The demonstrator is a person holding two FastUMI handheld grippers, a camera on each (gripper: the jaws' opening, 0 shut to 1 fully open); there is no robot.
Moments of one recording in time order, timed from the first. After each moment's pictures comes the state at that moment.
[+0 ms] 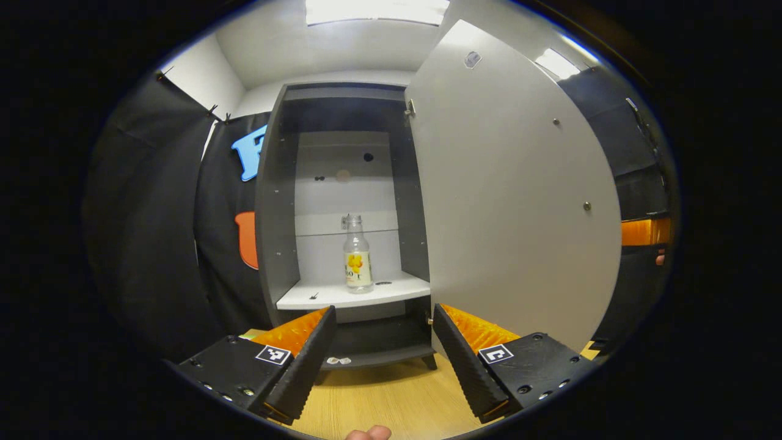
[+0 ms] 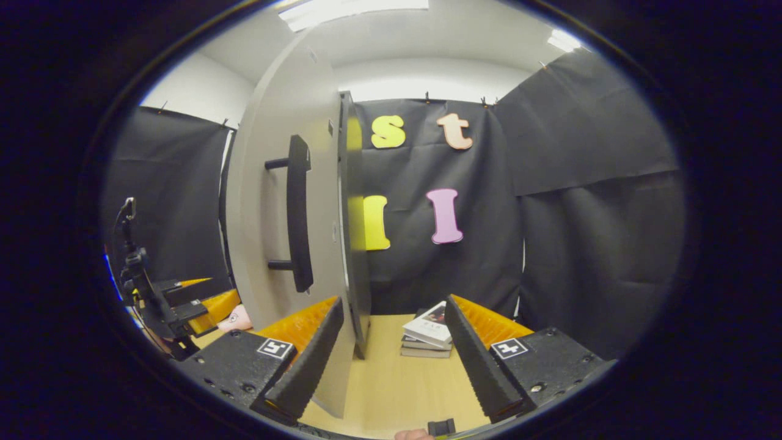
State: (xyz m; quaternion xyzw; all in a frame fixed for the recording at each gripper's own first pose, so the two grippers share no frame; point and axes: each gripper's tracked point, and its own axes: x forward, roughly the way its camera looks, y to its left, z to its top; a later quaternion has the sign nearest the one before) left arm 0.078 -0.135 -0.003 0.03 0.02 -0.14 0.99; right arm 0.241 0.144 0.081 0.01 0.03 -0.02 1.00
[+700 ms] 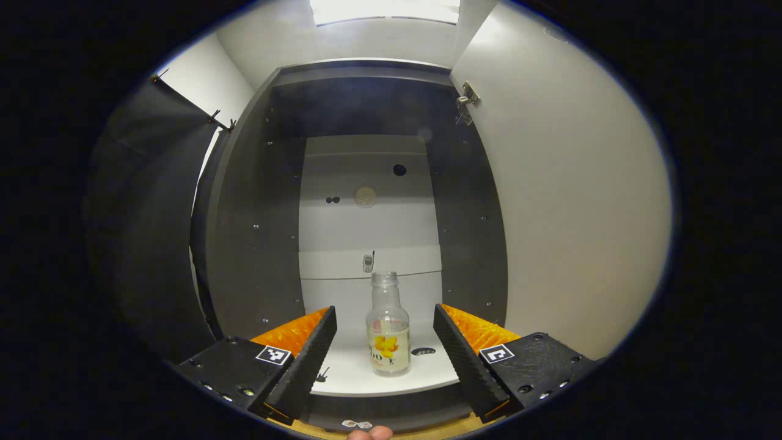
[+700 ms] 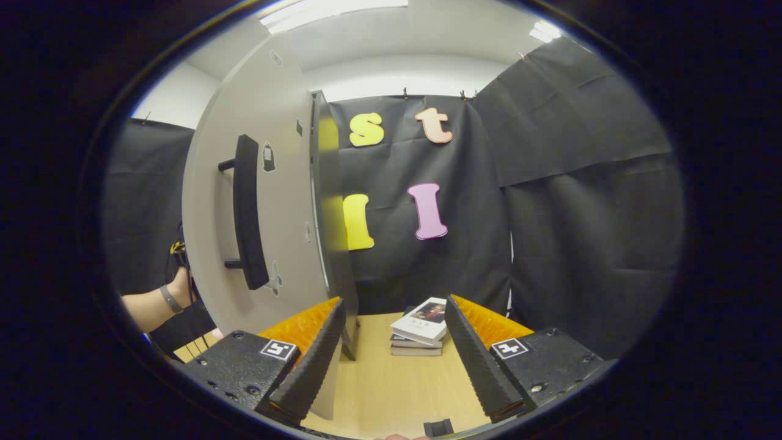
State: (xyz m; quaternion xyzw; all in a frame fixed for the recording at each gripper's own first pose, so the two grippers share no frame) left arm 0.290 -0.127 0.055 0.02 -0.01 -0.08 1.00; right arm 0.243 0.131 0.080 0.03 0.04 -0.05 1.00
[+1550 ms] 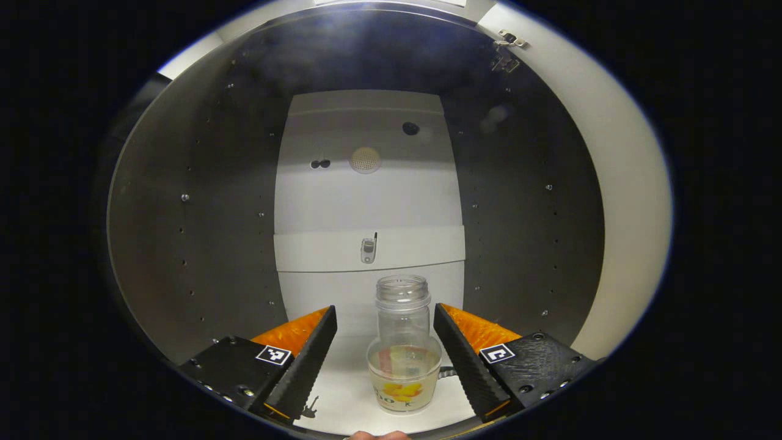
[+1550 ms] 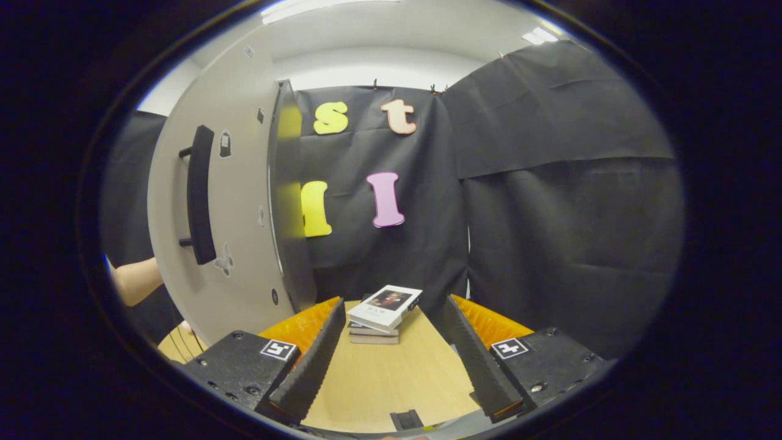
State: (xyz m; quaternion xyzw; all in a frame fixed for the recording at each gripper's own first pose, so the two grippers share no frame) left arm 0.390 -0.125 0.021 0.01 0.04 -0.09 1.00; right arm 0.231 0.100 0.071 0.03 0.06 -0.14 0.99
